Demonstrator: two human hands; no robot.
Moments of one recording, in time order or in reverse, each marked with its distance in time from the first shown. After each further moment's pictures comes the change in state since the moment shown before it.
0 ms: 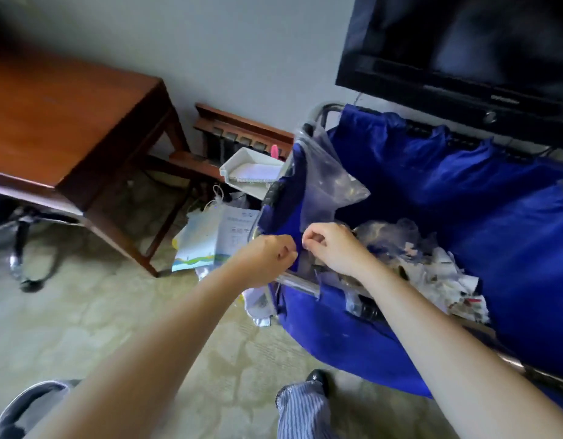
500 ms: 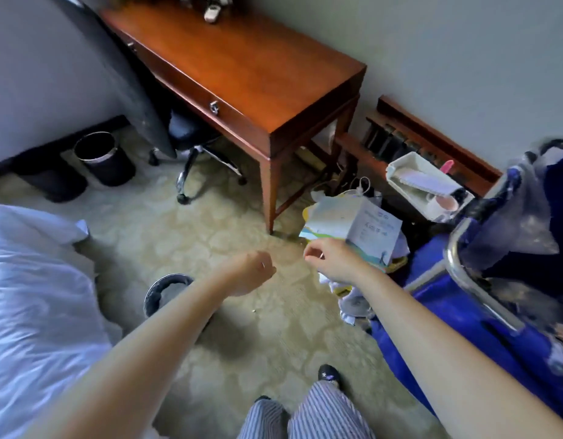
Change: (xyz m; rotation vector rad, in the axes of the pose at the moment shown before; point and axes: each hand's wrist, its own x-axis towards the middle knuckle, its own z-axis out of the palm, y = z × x) left_hand -0.288 -0.252 -0.050 -0.082 0.061 -0.559; right_hand 0.002 -0.256 0.244 -0.178 -0.462 -0.301
